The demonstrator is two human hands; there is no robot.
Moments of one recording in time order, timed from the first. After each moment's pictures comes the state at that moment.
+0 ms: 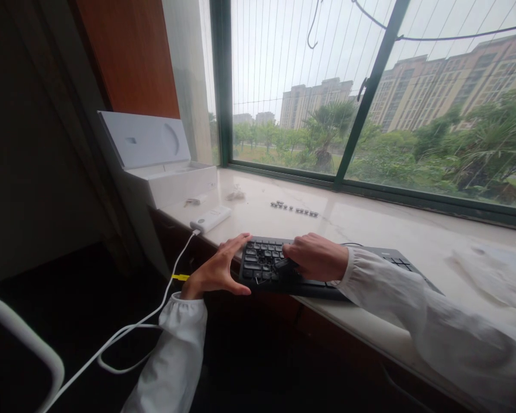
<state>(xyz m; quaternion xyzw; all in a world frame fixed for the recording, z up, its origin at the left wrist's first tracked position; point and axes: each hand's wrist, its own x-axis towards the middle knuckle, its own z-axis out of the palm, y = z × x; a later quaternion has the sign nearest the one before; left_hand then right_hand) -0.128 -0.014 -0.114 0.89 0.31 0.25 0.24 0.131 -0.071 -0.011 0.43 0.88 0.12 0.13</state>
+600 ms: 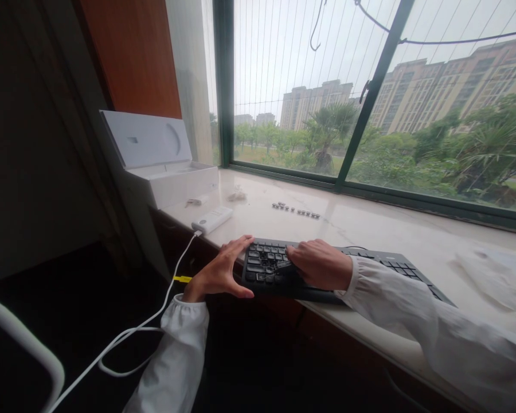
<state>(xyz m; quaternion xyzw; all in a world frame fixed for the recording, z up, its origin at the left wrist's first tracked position) -0.128 -0.014 -0.117 0.89 0.31 0.25 0.23 0.126 -0.075 -0.019 0.47 0.87 0.12 0.12</state>
